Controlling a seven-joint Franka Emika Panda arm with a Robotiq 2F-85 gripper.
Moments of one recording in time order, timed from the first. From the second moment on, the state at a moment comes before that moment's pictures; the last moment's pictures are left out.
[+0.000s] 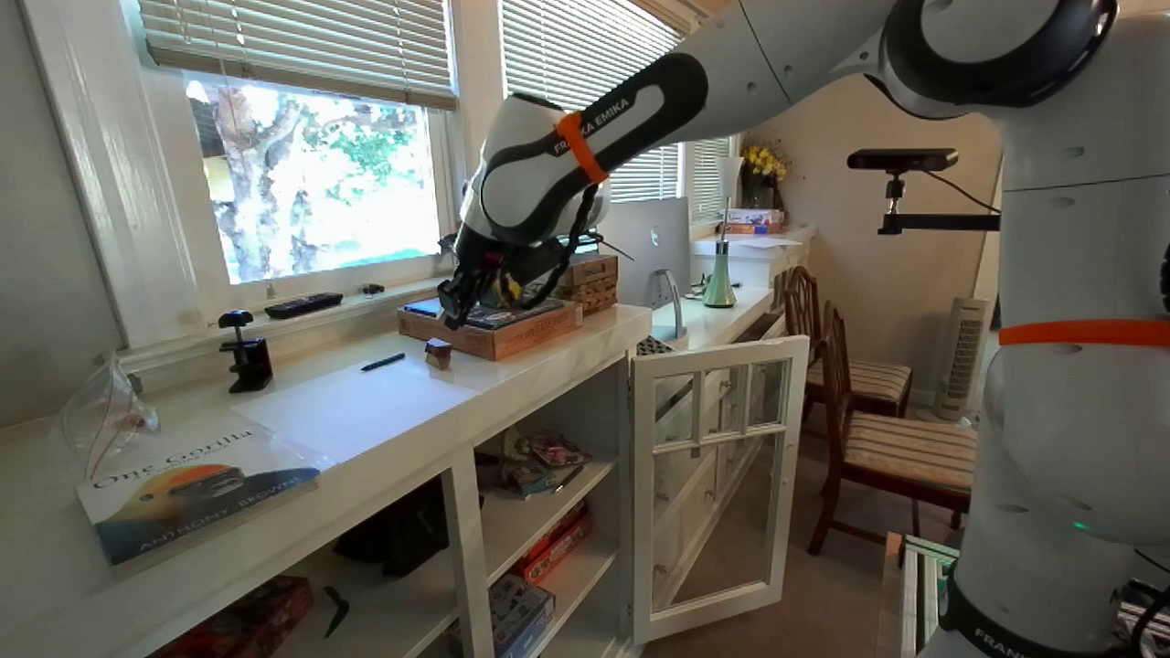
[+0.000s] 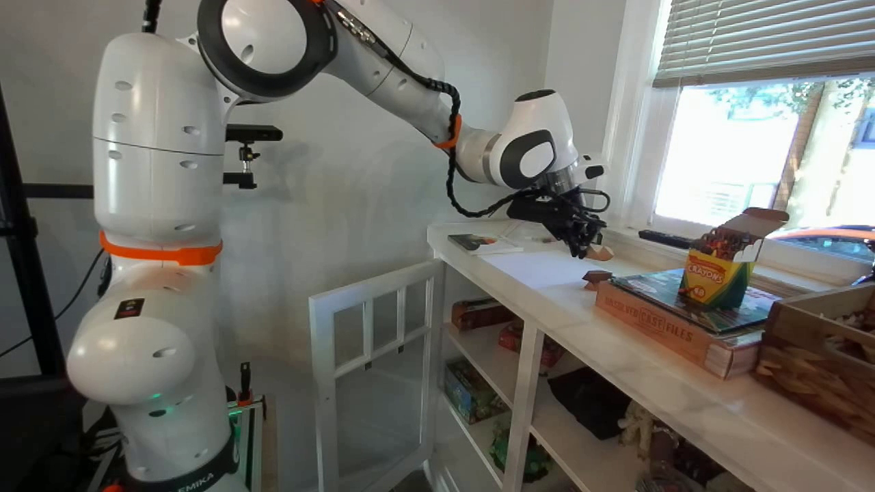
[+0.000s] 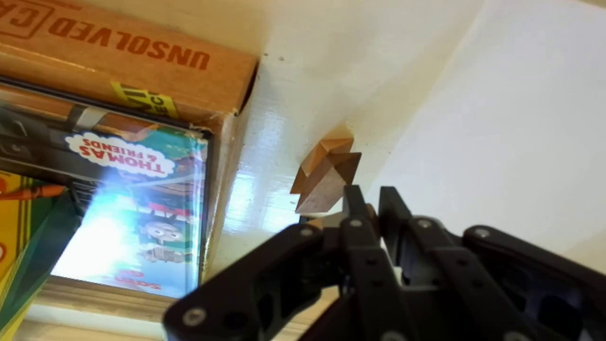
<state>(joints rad) 0.03 0.12 0.05 -1.94 -0.03 2.61 -0.18</state>
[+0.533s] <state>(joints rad) 0.02 0.15 0.05 -1.94 -0.02 2.65 -0.29</state>
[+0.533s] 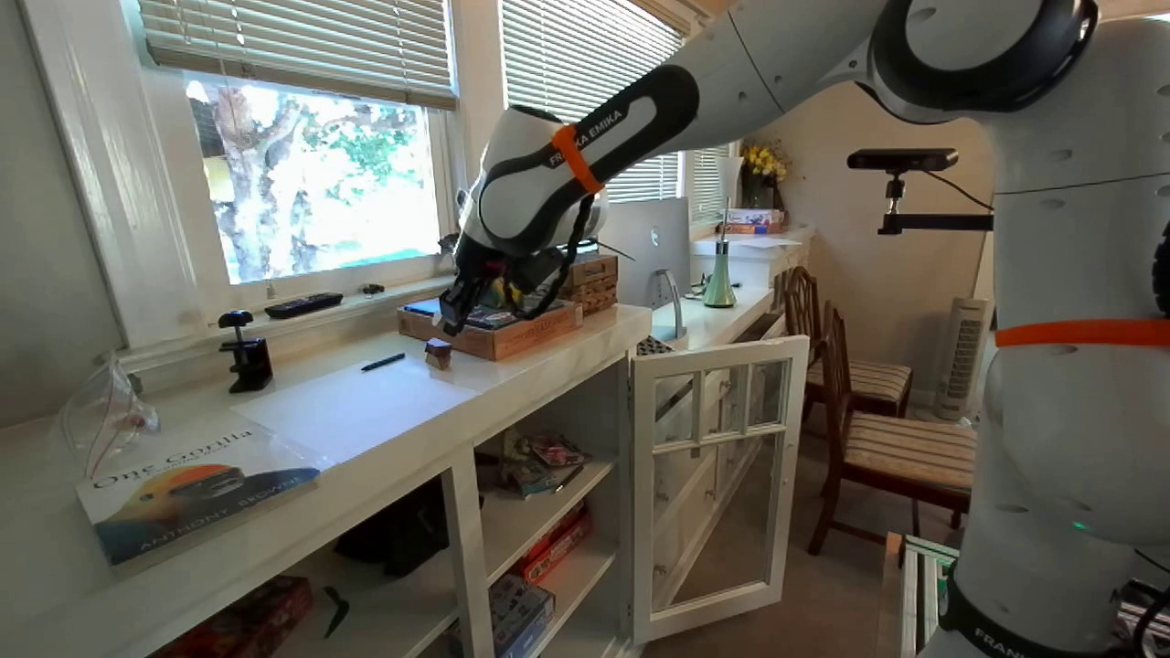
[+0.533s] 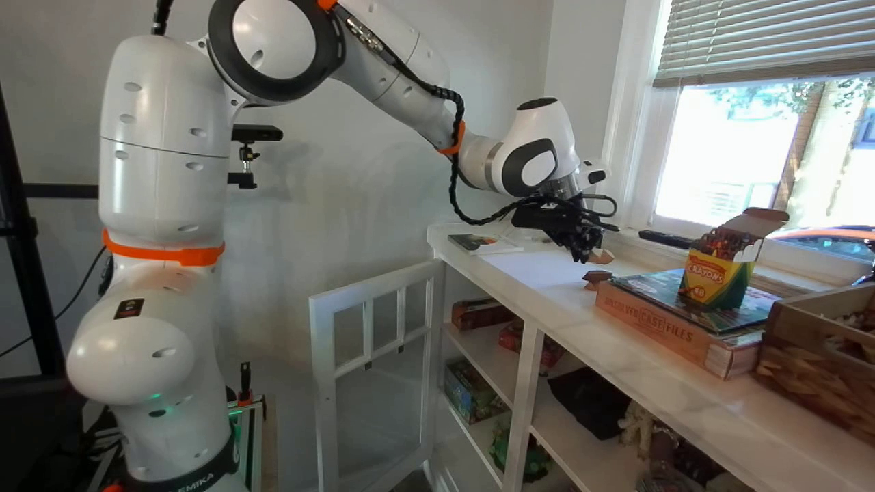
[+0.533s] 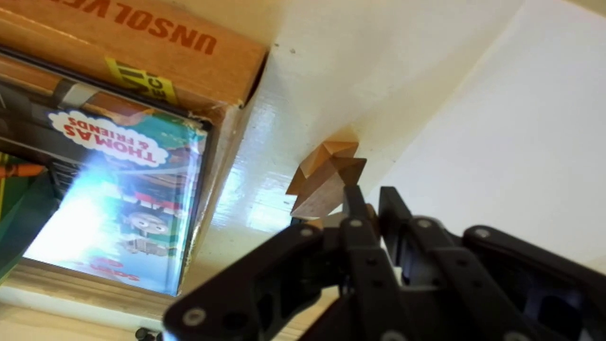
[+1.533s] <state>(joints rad) -0.01 0.19 0.08 -1.92 0.07 2.66 -0.52</state>
